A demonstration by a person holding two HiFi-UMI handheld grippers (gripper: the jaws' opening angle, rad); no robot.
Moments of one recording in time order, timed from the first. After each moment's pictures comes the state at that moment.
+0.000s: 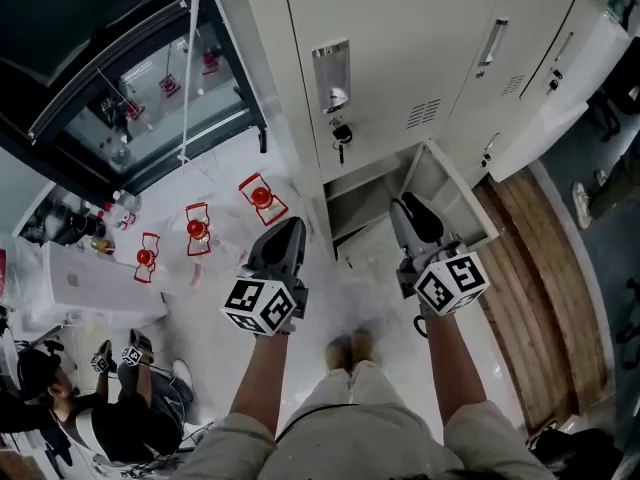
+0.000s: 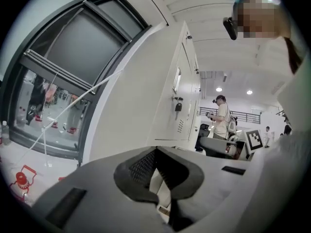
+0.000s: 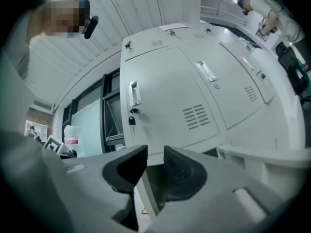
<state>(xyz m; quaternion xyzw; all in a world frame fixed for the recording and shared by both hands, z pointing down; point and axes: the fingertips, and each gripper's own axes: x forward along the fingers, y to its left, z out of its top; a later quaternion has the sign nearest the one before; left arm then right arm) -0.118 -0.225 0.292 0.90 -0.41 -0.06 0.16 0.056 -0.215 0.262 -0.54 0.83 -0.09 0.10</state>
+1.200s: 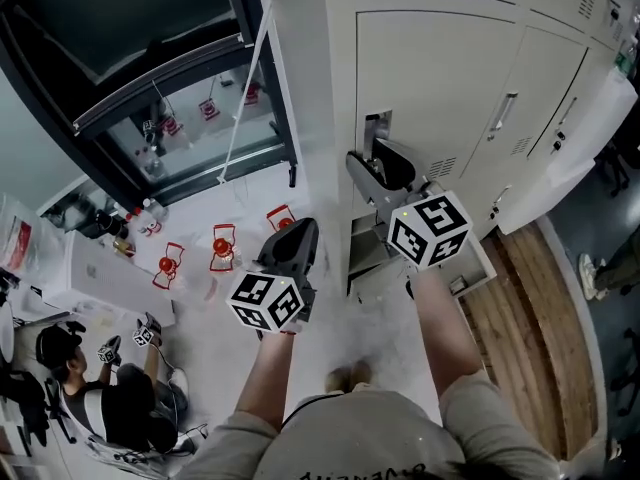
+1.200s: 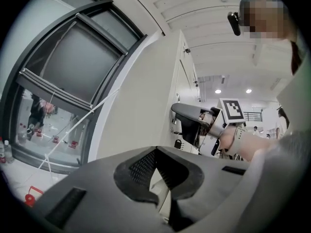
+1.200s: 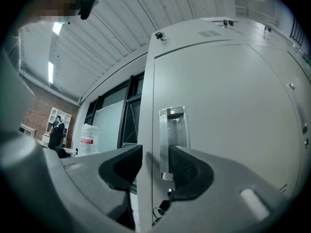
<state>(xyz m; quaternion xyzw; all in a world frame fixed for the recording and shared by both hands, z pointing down) -0.144 -0.229 0.185 0.89 -0.43 -0.08 0.12 -0.064 -0.288 0.077 -0.43 0.90 0.02 0.07</state>
